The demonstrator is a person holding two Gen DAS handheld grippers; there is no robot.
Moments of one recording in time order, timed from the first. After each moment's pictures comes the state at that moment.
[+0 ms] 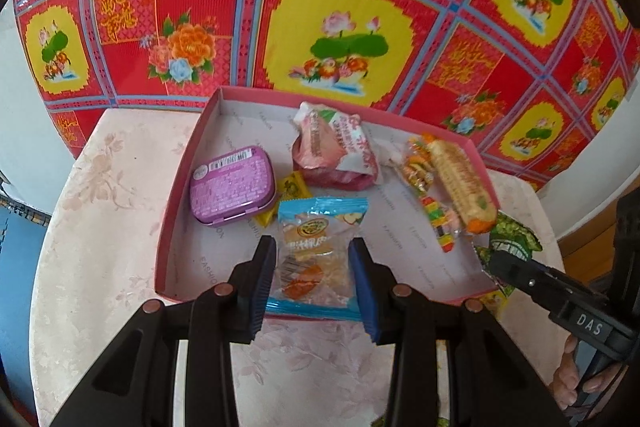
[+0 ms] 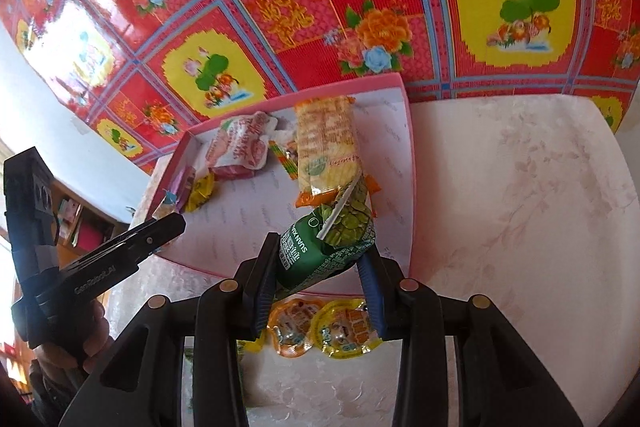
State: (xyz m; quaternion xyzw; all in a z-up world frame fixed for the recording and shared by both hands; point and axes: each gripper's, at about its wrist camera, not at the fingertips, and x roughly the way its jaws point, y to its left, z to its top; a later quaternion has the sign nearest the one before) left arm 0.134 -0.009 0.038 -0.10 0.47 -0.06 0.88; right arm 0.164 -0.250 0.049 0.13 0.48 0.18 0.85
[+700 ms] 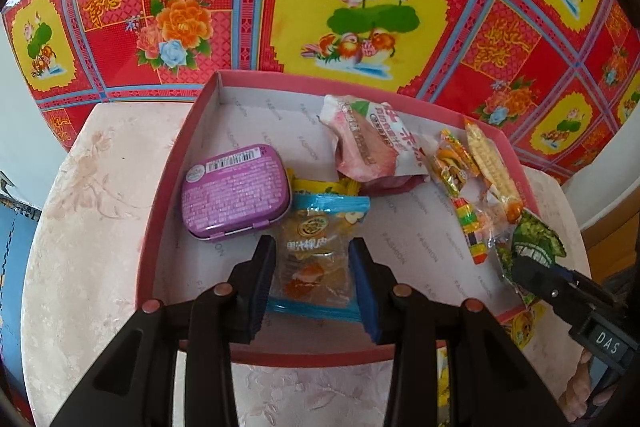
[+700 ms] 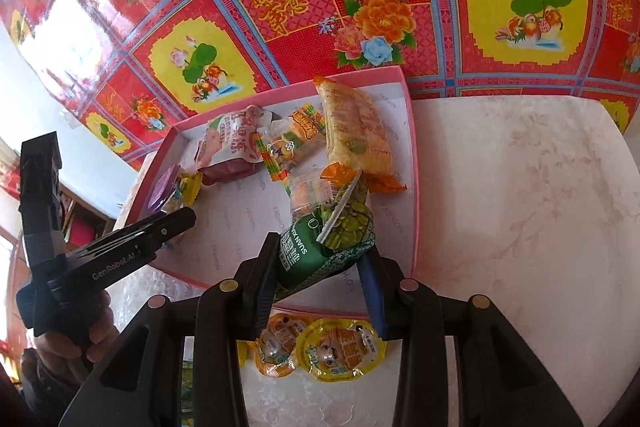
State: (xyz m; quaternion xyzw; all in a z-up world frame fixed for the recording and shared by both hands) left arm 0.157 -0.011 0.016 -0.08 0.48 -0.05 0.87; right arm 0.172 -0.239 0.038 0.11 0.47 0.17 0.86
